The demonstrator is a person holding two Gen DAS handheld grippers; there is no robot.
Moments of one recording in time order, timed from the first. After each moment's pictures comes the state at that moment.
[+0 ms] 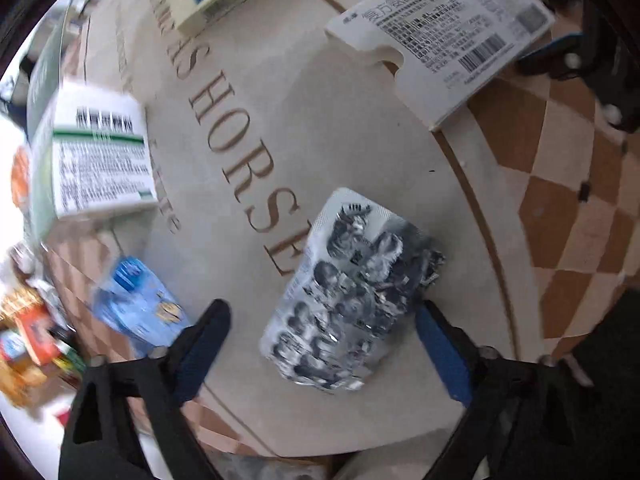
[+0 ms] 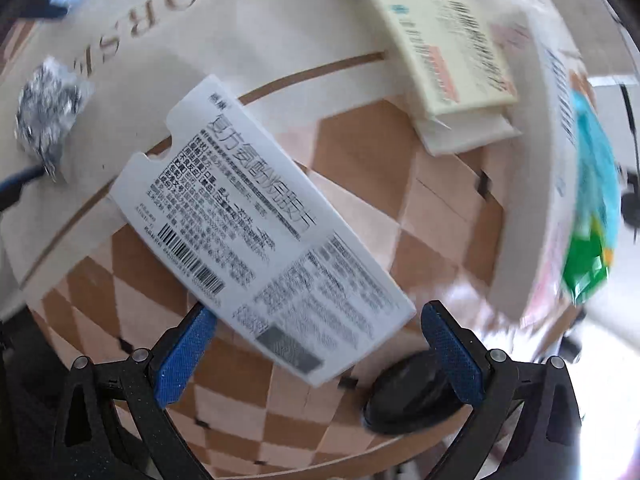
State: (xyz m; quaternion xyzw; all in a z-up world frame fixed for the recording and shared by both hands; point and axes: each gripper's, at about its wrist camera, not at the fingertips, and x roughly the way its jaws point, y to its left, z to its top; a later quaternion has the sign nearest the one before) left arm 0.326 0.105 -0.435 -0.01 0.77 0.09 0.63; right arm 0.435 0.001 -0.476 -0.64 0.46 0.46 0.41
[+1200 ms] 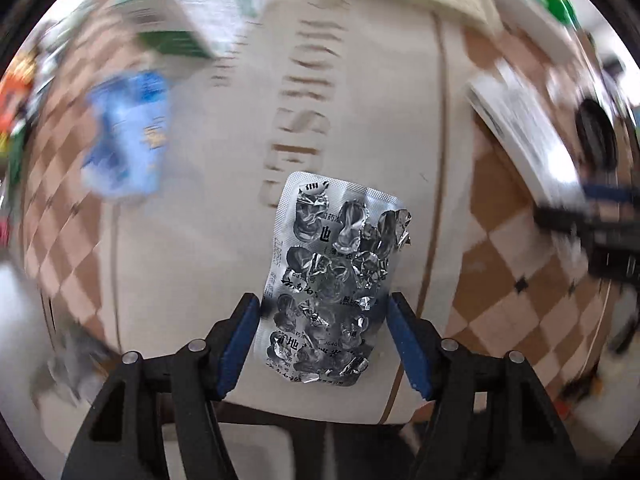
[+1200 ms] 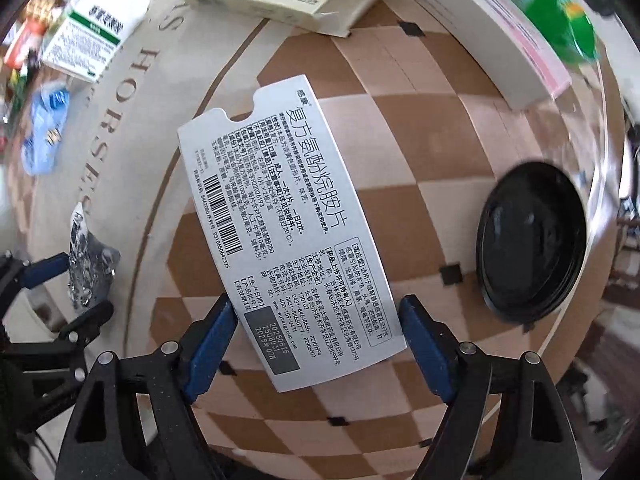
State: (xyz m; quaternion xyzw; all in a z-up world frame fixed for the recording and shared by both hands) left arm 0.237 0.083 -0.427 -0.29 0.66 0.29 0.63; right arm 0.458 -0.103 -0.446 -0.34 0.64 0.40 0.56
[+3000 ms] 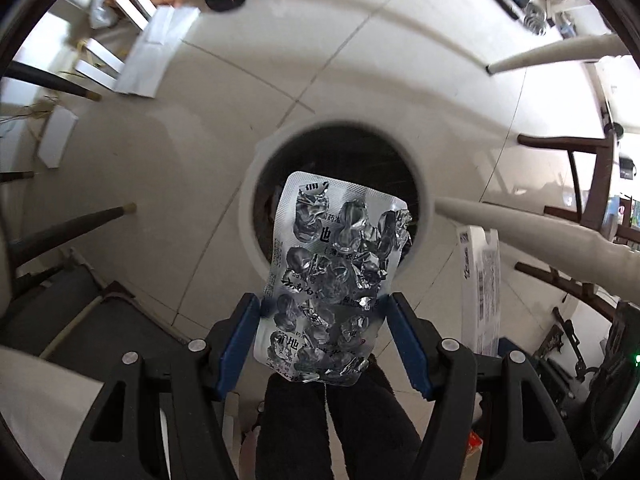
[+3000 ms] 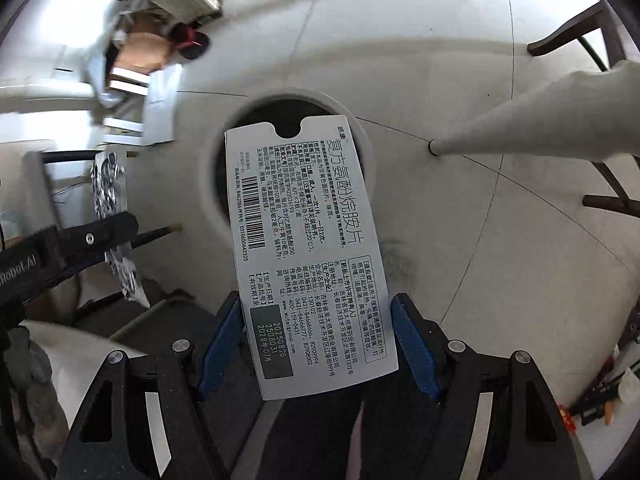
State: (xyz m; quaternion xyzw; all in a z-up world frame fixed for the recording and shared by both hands) left arm 0.074 -0.026 -0.728 -0.51 0.61 0.26 0.55; right arm 0.223 -0.308 -0.746 -0.29 0.72 0.34 0.53
